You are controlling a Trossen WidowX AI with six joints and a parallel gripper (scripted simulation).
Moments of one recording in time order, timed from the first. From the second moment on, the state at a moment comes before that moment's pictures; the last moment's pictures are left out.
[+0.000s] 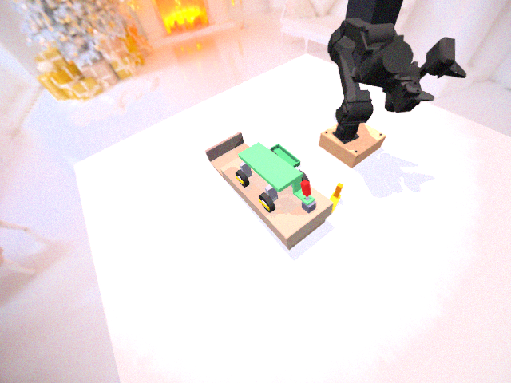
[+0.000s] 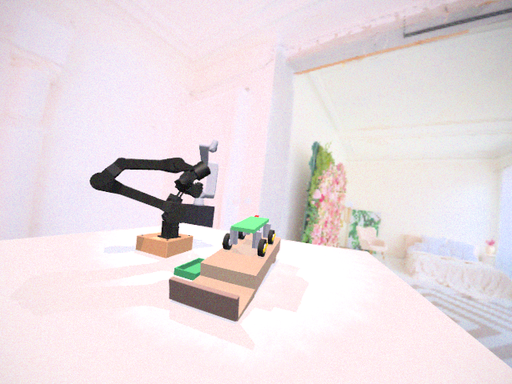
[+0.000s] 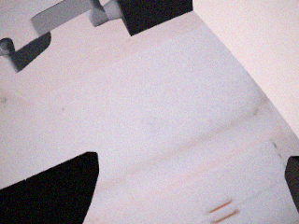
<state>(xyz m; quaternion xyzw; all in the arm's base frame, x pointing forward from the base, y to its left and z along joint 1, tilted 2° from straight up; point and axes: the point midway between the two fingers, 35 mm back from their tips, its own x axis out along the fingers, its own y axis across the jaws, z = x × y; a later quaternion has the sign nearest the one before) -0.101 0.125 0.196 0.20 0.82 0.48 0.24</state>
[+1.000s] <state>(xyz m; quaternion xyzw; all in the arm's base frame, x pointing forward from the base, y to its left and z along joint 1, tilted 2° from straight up) 0.021 0.184 0.150 -0.13 0.54 0.62 0.56</state>
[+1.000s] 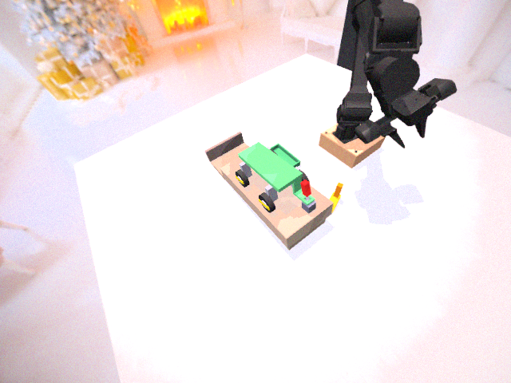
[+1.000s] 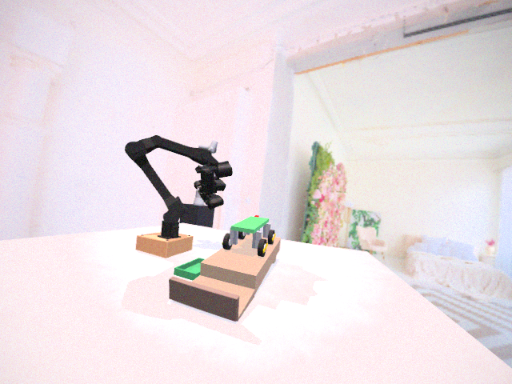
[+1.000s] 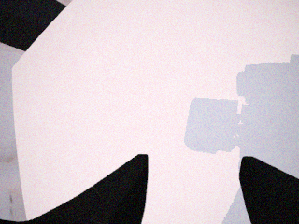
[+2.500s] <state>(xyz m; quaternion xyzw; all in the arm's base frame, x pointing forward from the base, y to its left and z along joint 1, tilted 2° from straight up) 0.154 0.165 0.066 -0.61 0.35 0.62 0.36</state>
